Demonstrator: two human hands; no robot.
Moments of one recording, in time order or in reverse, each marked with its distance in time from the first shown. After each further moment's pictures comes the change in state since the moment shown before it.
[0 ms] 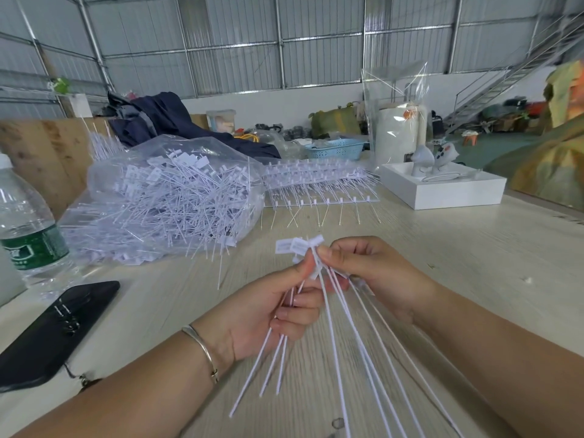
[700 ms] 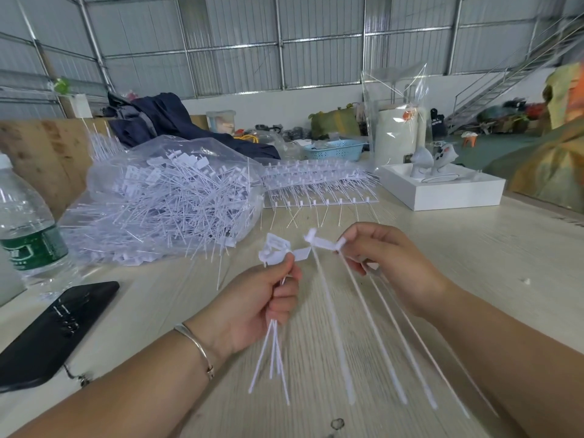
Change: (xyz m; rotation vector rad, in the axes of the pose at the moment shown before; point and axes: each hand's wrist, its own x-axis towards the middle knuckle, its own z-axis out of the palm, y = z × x) left_hand 0.001 0.003 -0.005 -0.086 0.447 0.120; right_hand 0.001 -0.004 -0.015 -0.025 0.184 -0.042
